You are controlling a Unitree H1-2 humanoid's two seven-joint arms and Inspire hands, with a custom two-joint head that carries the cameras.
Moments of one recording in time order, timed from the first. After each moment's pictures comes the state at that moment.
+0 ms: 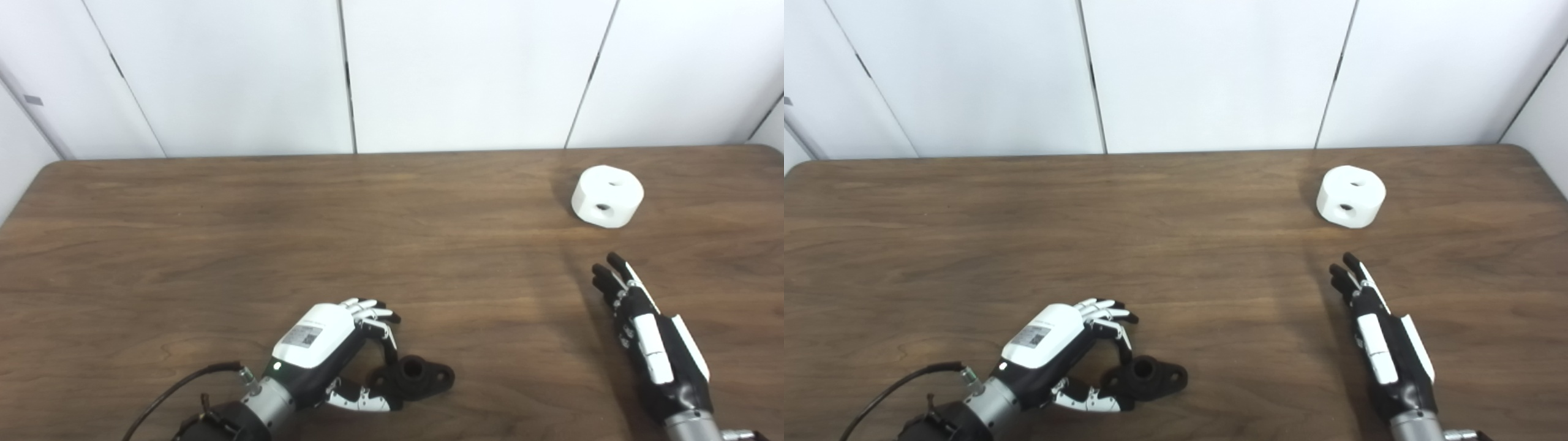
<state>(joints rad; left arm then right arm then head) 0.04 0.39 -0.48 -0.38 0.77 0.09 -0.27 0.26 -0.17 -0.10 -0.32 0.13 0.05 0.11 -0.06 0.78</state>
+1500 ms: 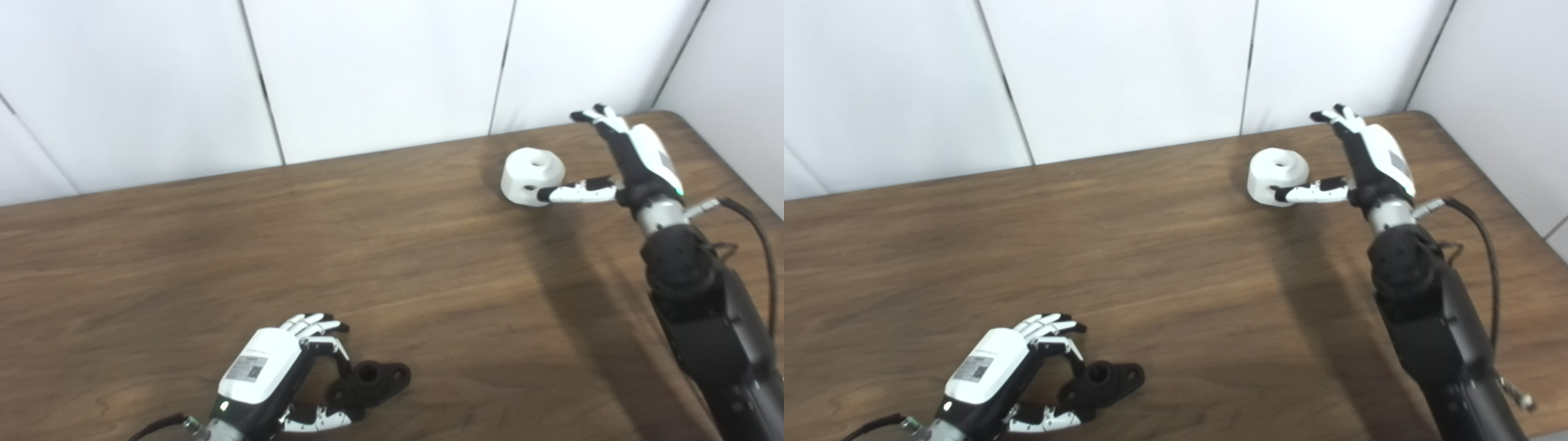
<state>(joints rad) 0.07 0.37 -0.42 -0.32 0.83 -0.05 -0.21 -0.27 -0.48 -0.04 -0.15 -0.50 0.43 0.07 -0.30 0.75</state>
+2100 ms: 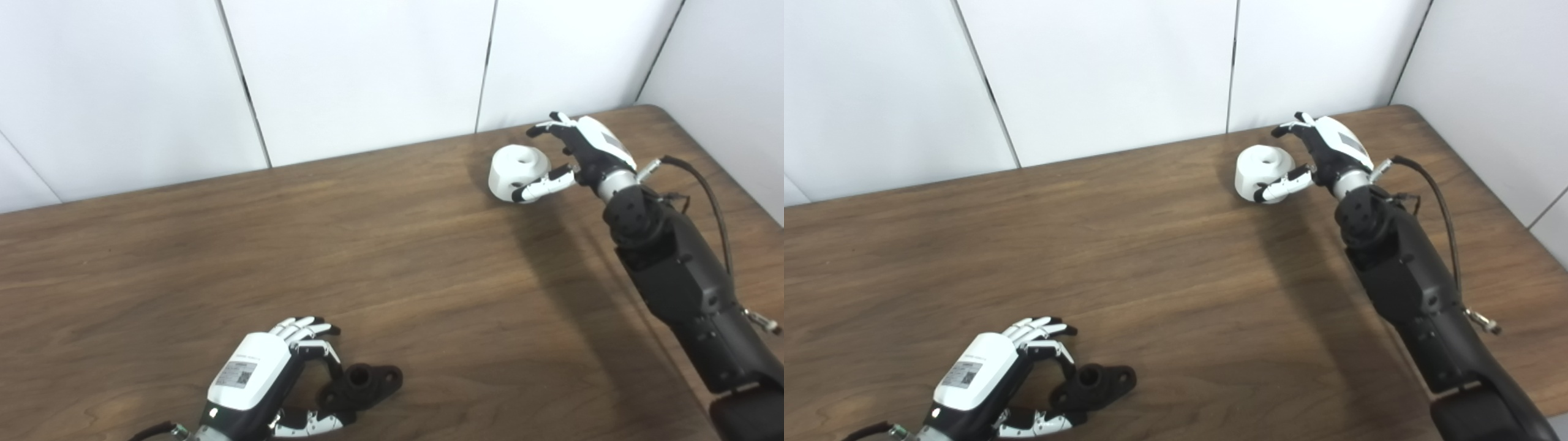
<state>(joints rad) 0.08 0.38 -0.39 -0.32 0.83 -0.09 -0.21 -0.44 -0.52 0.09 0.09 -0.54 0.45 0.17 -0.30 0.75</state>
